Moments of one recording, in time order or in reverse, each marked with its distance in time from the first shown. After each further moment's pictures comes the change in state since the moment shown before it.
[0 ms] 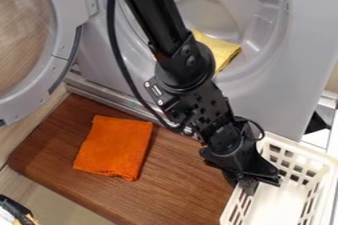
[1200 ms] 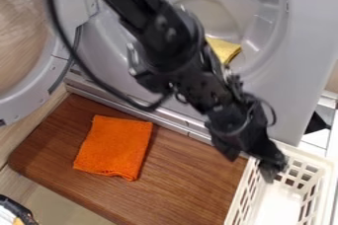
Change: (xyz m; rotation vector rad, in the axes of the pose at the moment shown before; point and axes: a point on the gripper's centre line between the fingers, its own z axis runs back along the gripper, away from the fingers) arm 0.020 -0.013 0.052 0.028 -0.089 -0.218
